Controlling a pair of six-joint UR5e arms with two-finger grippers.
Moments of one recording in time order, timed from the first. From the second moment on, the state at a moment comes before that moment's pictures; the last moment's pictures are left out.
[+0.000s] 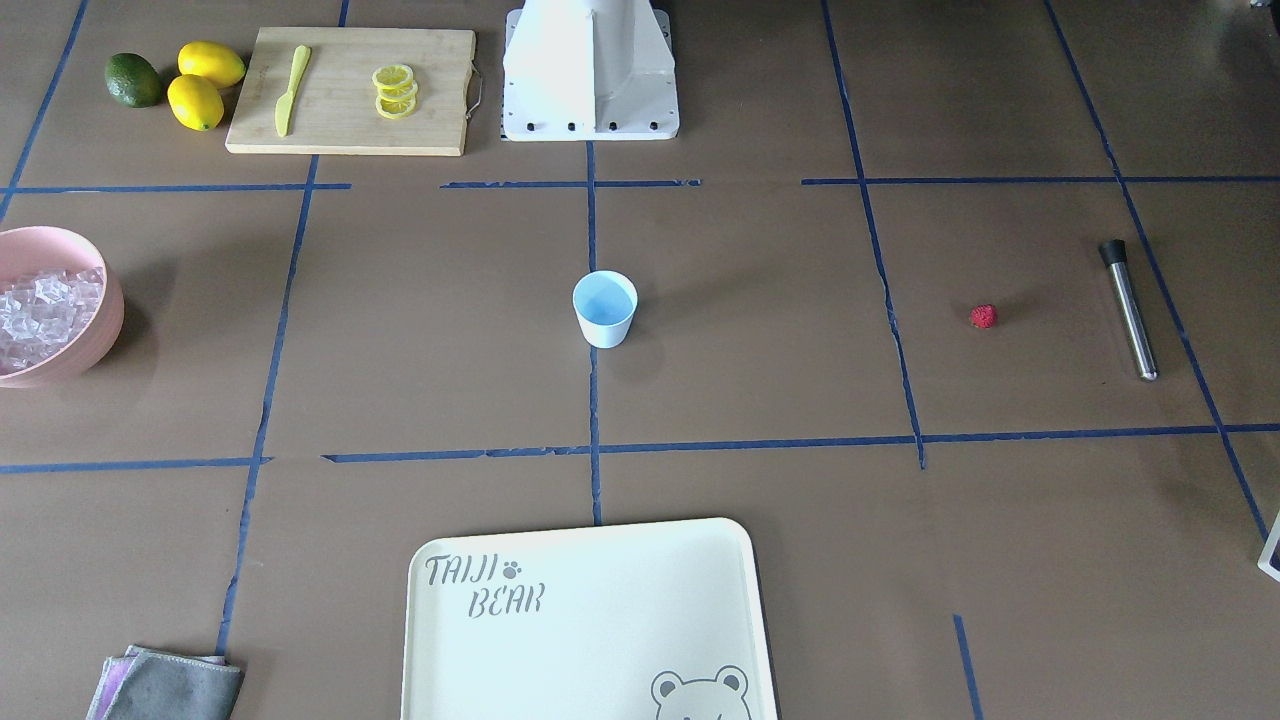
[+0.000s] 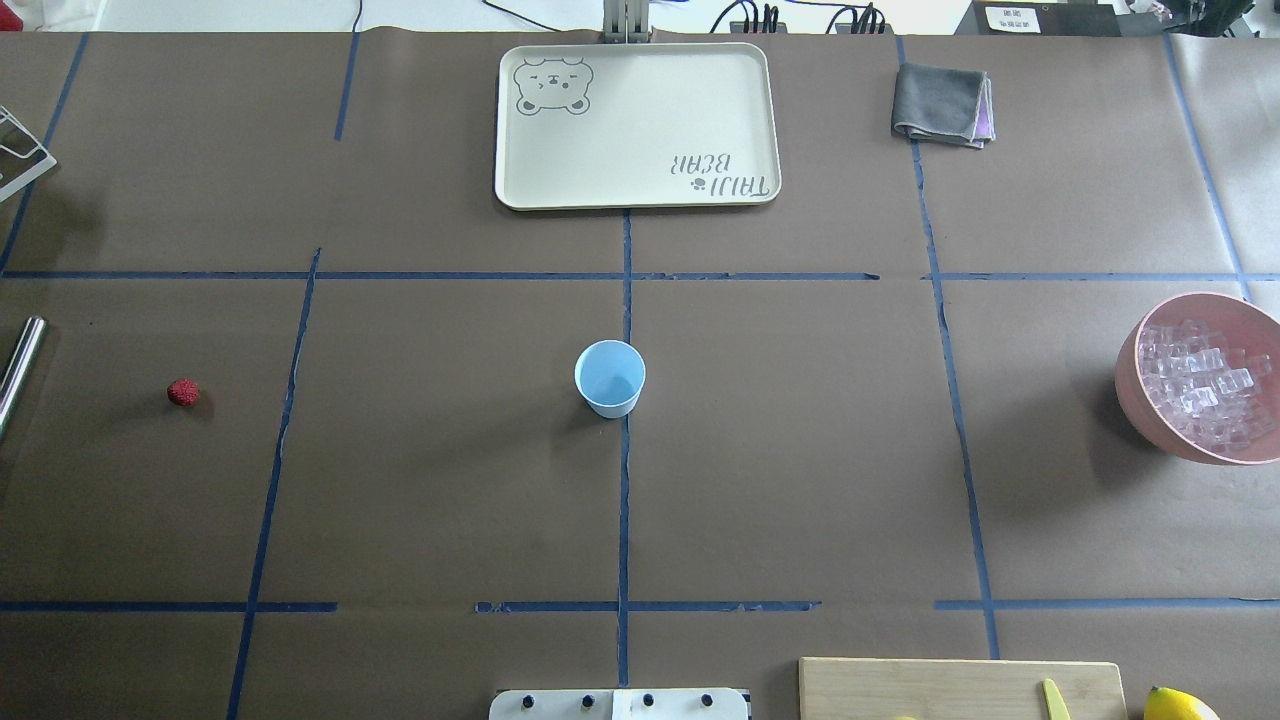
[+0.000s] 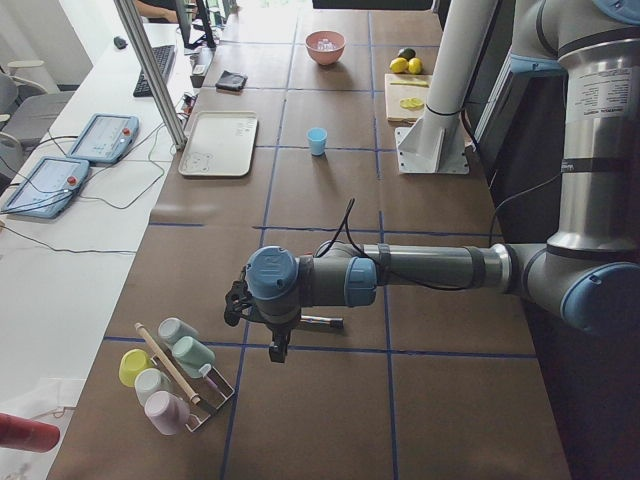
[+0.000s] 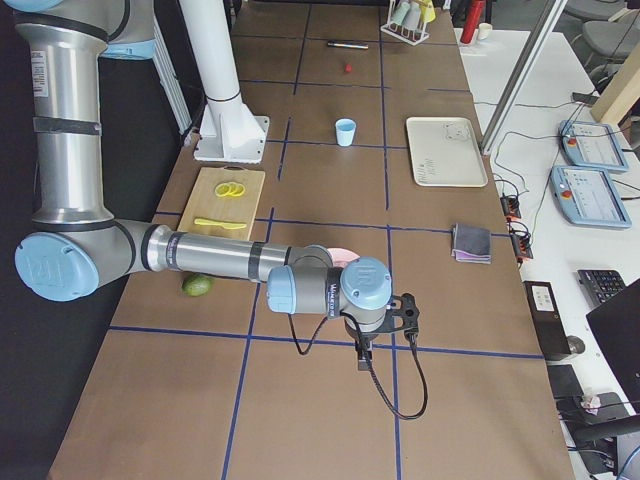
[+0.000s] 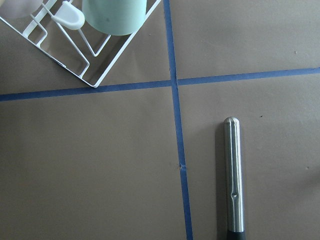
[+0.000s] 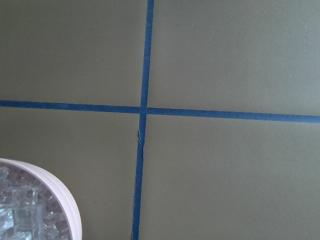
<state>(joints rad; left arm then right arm) -1.63 -1.51 -1.64 -1.54 -2.44 0.15 1.64 -1.60 1.54 -1.46 2.39 -0.06</state>
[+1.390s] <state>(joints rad) -1.63 -1.51 -1.66 -1.54 -2.44 0.16 1.45 -1.60 1.73 -1.45 2.37 0.22</state>
